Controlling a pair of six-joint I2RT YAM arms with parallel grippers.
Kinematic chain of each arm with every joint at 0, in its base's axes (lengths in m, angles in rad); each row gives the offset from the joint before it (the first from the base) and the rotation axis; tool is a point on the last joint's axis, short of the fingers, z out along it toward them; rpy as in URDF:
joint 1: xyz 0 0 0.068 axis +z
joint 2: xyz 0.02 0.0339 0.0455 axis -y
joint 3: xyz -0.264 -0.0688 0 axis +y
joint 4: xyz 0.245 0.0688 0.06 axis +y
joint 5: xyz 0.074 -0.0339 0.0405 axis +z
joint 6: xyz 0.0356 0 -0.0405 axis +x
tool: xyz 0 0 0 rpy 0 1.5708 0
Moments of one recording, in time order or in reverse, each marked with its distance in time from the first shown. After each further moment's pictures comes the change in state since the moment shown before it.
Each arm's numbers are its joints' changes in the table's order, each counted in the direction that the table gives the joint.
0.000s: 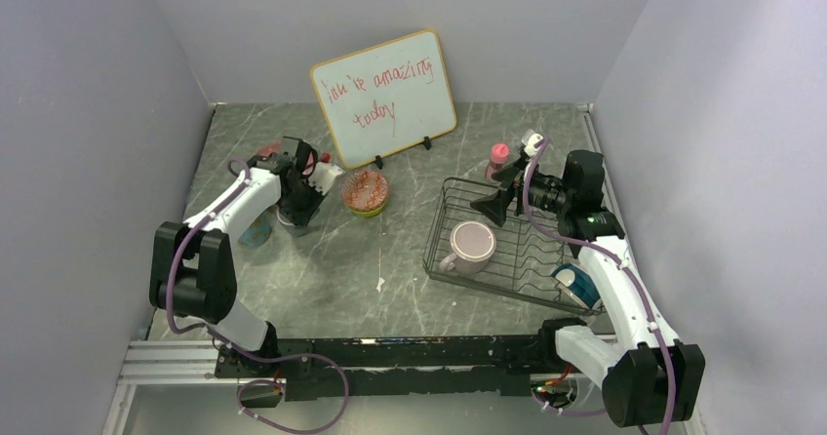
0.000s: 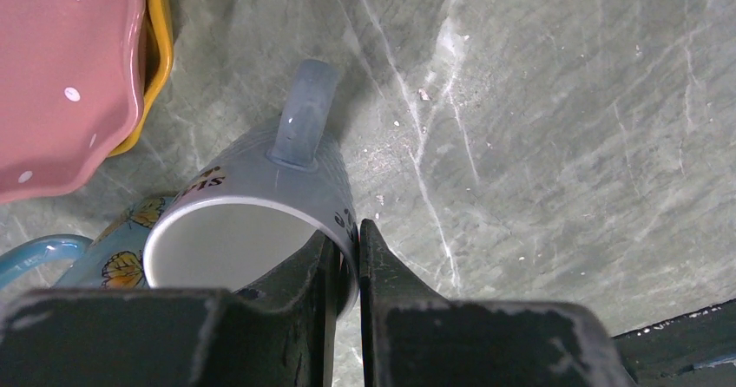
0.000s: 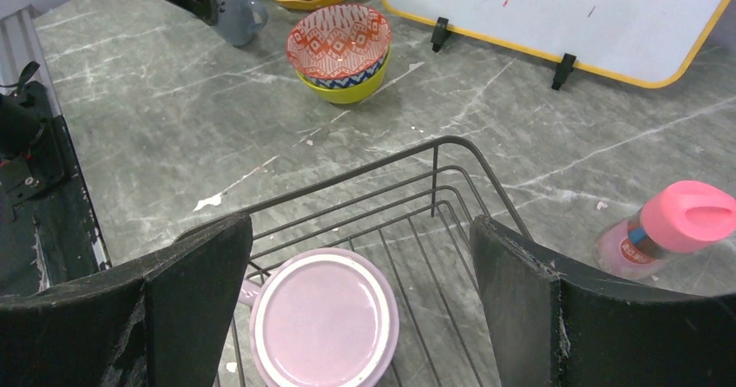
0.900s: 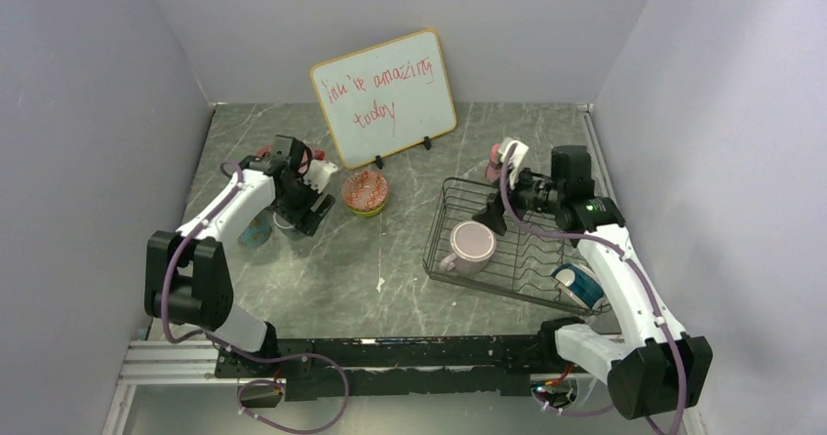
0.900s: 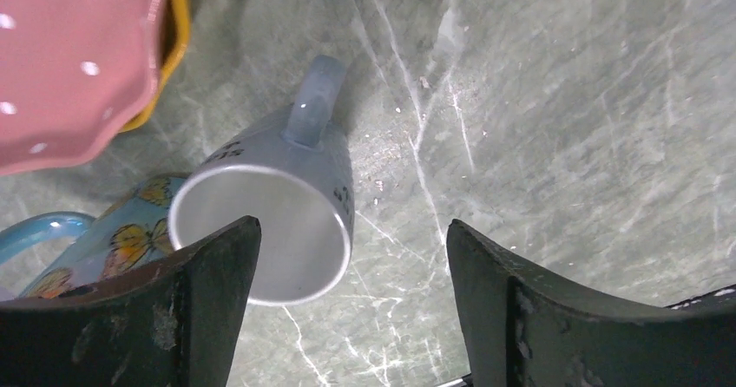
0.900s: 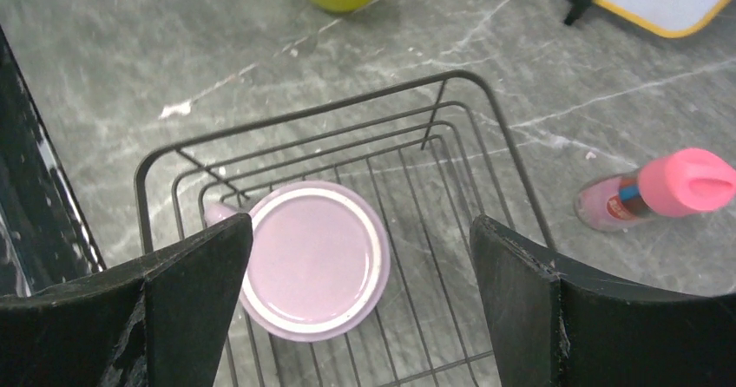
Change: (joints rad) left arm 0.022 0.026 0.014 0.006 -0.014 -0.014; right arm 0.058 -0.045 -0.127 0.324 -0.119 -0.266
